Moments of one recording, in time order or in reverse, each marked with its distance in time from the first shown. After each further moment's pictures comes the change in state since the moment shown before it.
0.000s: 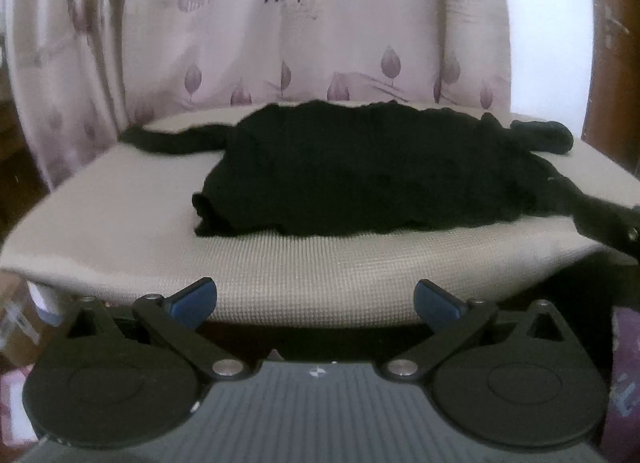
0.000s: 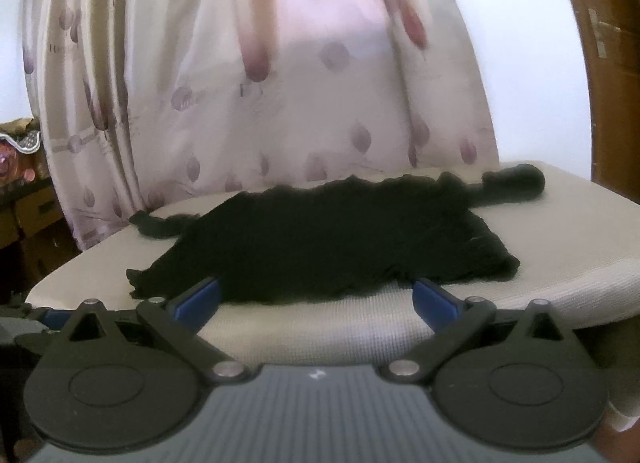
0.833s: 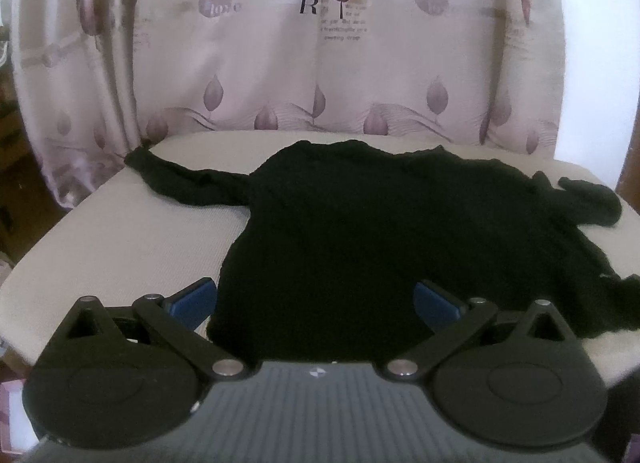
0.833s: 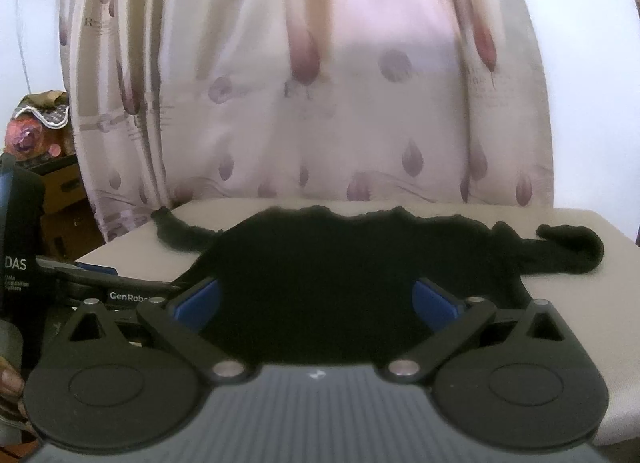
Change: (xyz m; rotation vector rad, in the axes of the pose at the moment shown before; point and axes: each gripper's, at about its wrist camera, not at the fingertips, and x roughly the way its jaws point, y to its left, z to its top) left arm 0.000 -0.001 0.212 -0.074 0.140 0.068; right arm 0.070 0.014 0.073 -0.128 0.030 0.109
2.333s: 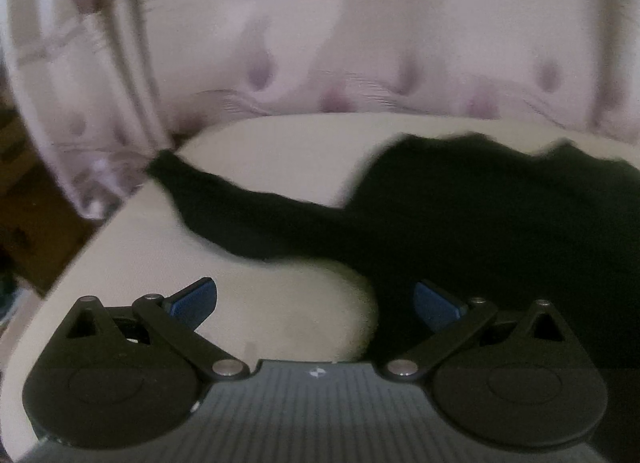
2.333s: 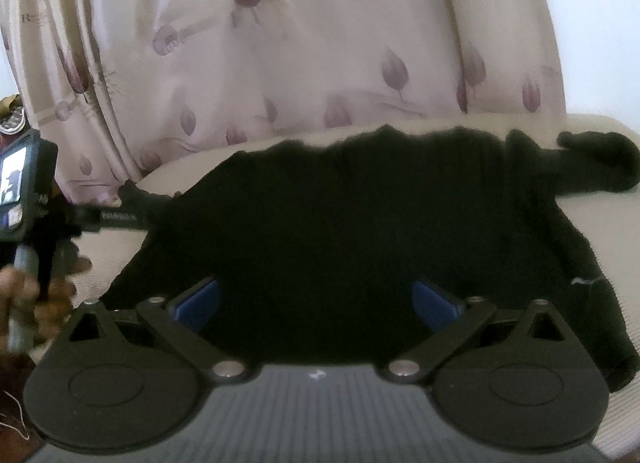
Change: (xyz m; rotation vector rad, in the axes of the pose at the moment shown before) left arm 0.222 0.051 0.102 -0.022 0.116 0.252; right arm 0.103 -0.049 -0.014 0.170 0.205 0.016
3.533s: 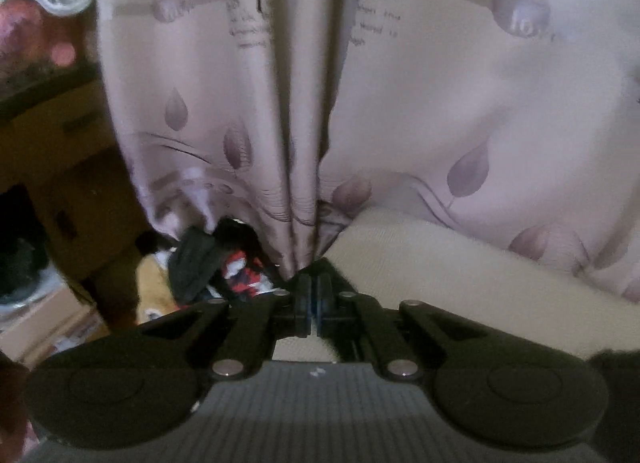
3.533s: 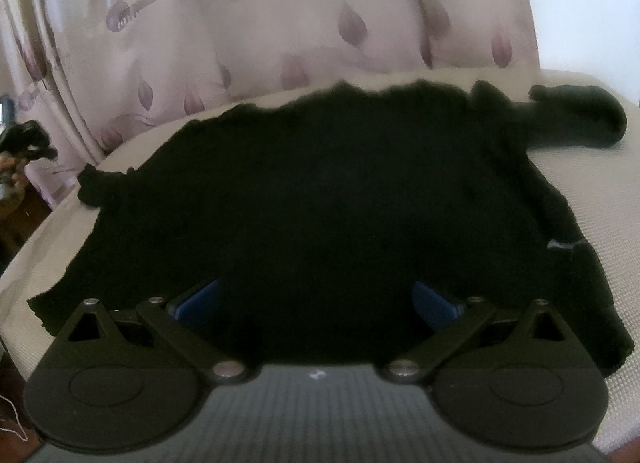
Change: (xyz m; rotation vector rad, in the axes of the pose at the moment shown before) left arm 0.084 0.200 0.123 -0.313 -0.048 0.140; right arm 0.021 -0.030 -0.004 0.061 0.103 -0.070
